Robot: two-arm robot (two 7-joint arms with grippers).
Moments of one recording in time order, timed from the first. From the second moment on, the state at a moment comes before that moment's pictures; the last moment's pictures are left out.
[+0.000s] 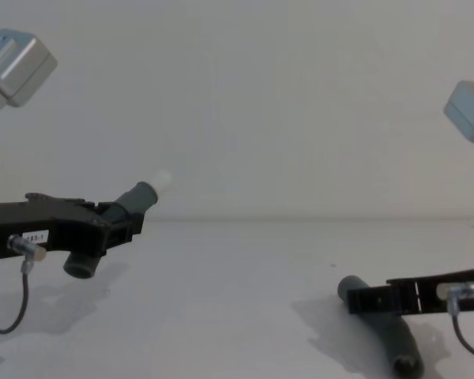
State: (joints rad) left arm -0.17 0.44 0.28 -1.69 -0.25 0.26 -0.33; right arm 0.06 0.17 -0.30 -1.86 0.29 0.81 -0.06
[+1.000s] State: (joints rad) left arm -0.17 0.44 0.28 -1.69 -0.25 0.26 -0.33; right arm 0.07 0.18 -0.33 -1.82 0.25 0.82 -0.04
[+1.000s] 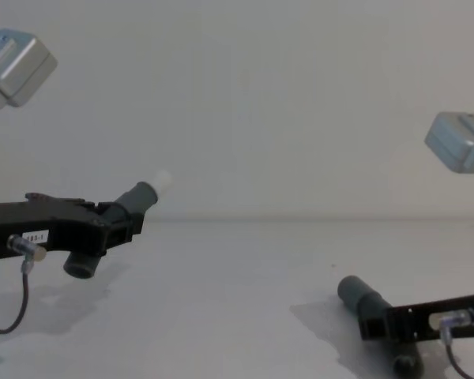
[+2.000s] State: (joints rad) left arm -0.17 0.44 0.28 -1.69 -0.25 0.26 -0.33; right arm 0.08 0.19 -0.32 -1.83 0.22 0.70 0.01
